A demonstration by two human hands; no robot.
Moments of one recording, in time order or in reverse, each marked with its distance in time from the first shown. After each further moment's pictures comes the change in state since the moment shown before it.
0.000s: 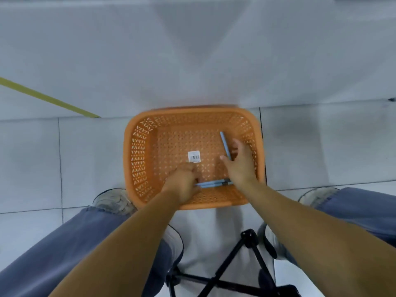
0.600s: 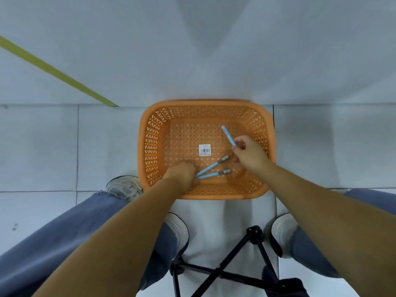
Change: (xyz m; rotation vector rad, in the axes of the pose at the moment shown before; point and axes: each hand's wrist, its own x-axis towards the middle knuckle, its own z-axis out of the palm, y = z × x) left_hand -0.009 -0.009 -0.016 0.155 -0.143 -0.109; right_hand 0.016 -0.010 -0.012 -0.030 -0.241 -0.002
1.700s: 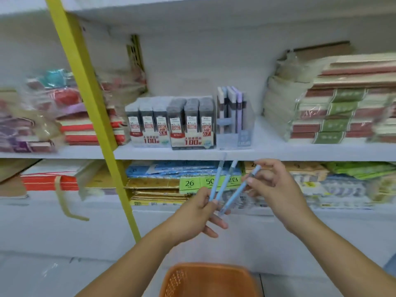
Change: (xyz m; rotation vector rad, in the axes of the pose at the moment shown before) left_hand -0.312 0.177 -0.259 -0.875 0.668 0.475; right_hand -0.301 -0.254 -0.220 0.464 0.232 -1.028
